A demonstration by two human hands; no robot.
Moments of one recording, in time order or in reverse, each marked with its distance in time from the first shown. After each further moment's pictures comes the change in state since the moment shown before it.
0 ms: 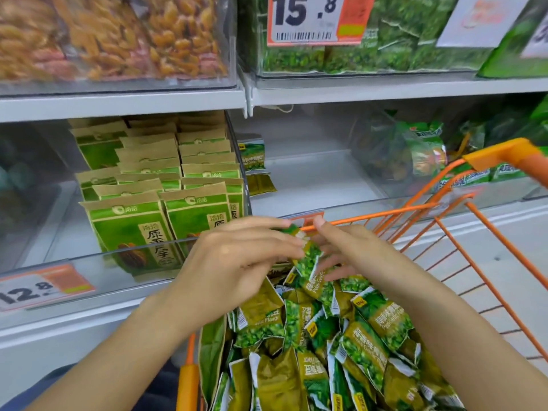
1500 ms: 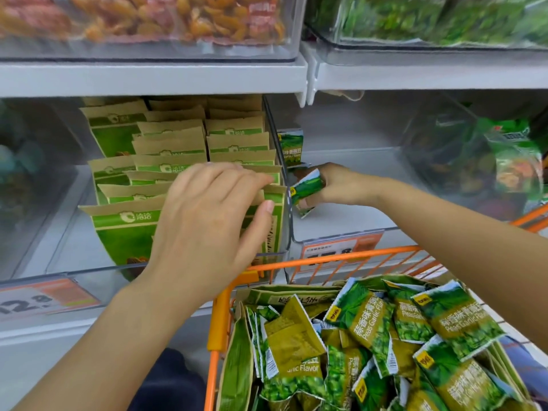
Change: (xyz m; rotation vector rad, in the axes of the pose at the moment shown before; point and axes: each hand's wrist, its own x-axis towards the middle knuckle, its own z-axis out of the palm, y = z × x) left_hand 0.013 -0.049 -0.033 0.653 0.047 -0.361; right_hand 0.210 -0.022 -0.004 -0.603 -0.281 -0.246
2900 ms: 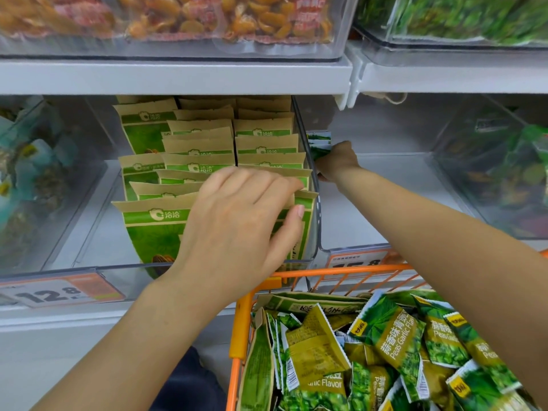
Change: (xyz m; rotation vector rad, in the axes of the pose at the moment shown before) left_hand 0.004 -0.001 0.002 0.001 0.013 0.022; right_hand 0.077 -0.023 0.013 0.376 0.552 0.429
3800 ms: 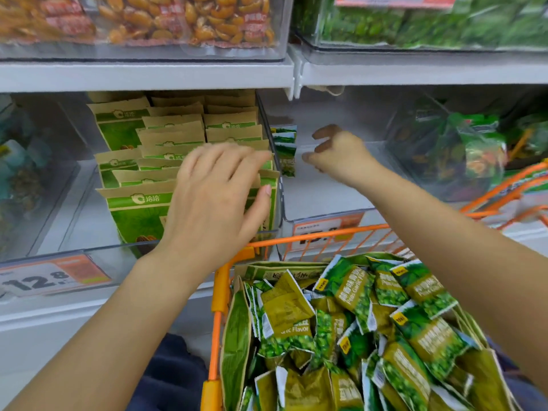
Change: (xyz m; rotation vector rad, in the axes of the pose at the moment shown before) left_hand -0.004 0.008 -0.005 -0.004 0.033 0.018; right_hand -0.094 0.006 -0.076 -0.277 -0.005 -0.293
